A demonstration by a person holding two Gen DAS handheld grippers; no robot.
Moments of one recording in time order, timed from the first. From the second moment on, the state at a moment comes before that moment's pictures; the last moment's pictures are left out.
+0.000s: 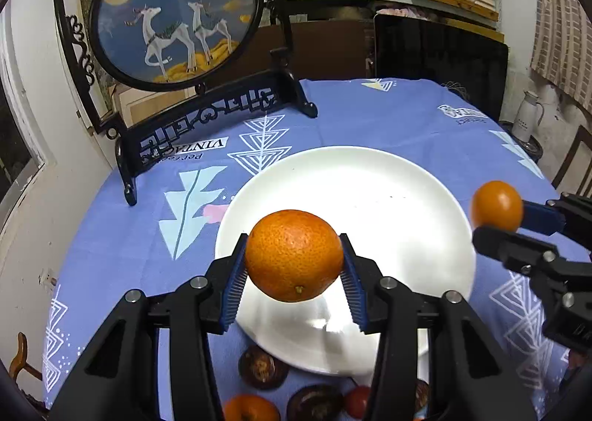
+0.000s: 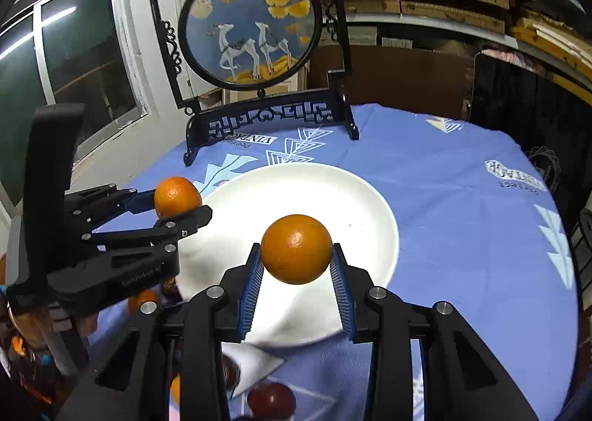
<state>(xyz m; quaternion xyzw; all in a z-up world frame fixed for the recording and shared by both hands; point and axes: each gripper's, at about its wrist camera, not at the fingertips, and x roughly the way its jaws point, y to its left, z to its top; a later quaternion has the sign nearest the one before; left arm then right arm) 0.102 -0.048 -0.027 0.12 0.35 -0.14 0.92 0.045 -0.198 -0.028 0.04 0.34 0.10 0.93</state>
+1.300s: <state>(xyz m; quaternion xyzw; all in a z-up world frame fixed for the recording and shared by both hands) 0.146 -0.038 -0.072 0.09 0.40 -0.12 0.90 0.088 -0.212 -0.072 0.08 0.35 0.06 0.93</state>
